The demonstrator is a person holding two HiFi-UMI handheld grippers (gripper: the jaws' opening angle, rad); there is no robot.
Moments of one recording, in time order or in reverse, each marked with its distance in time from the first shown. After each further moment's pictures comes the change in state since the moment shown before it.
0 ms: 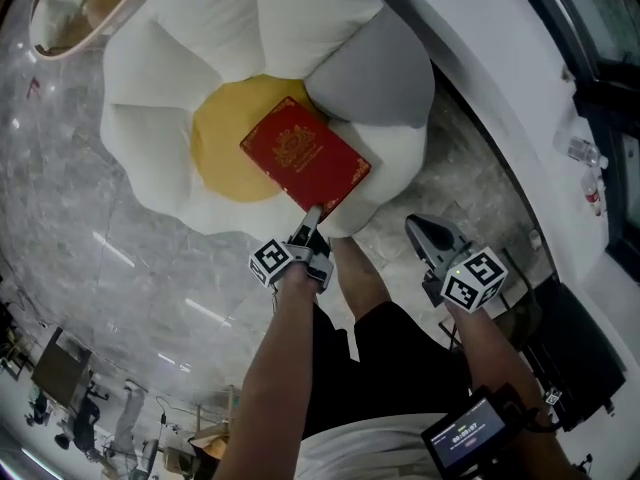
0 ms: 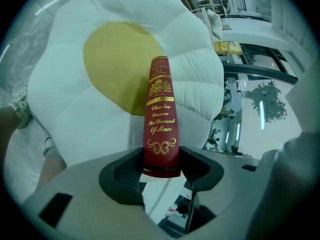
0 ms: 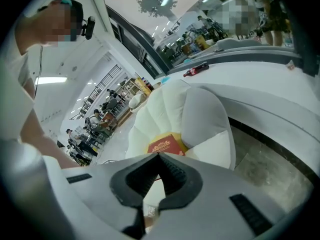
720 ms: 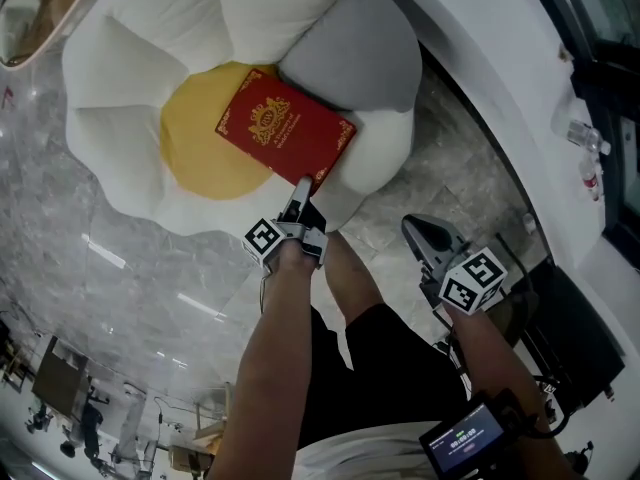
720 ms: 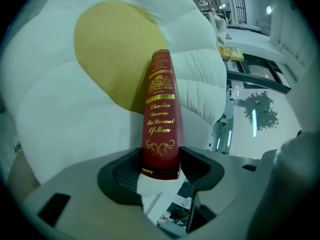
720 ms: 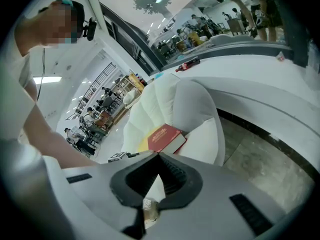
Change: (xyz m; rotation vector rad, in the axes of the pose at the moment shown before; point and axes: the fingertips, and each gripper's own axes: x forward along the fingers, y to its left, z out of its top) left arm 0.067 0.011 0.002 -0.039 -0.038 -0.110; right arm -0.011 -0.035 -0.037 0.034 0.032 -0.036
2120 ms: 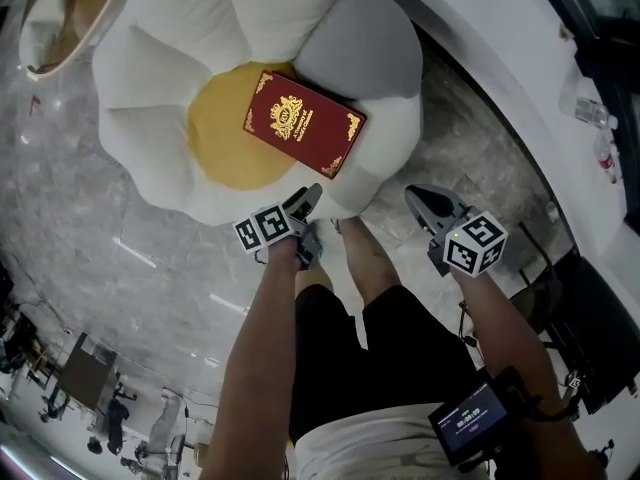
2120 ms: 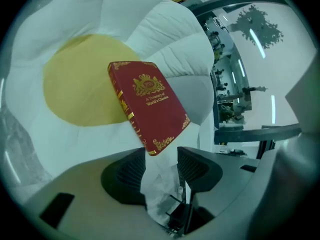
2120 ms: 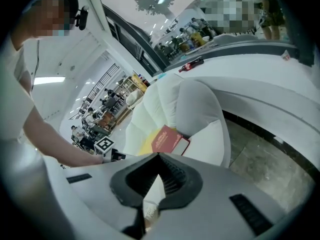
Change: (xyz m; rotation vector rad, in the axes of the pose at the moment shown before) left arm -0.044 -0.021 -0.003 0.570 0.368 0.349; right arm 0.015 -0.010 0.007 -0.016 -0.010 0.030
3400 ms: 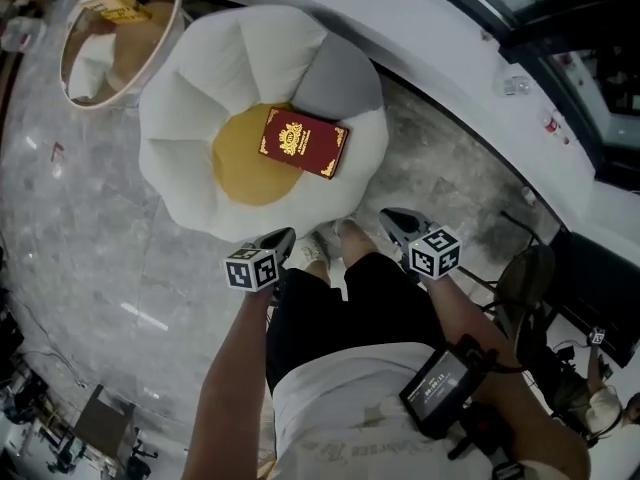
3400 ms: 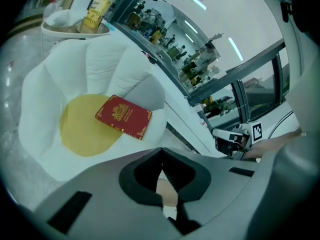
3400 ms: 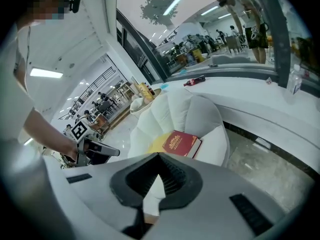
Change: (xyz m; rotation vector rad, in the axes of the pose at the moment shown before) left arm -0.204 -0.068 -0.036 0.642 0.155 0.006; right arm -0.063 0.139 -0.028 -0.012 -0.099 -0.134
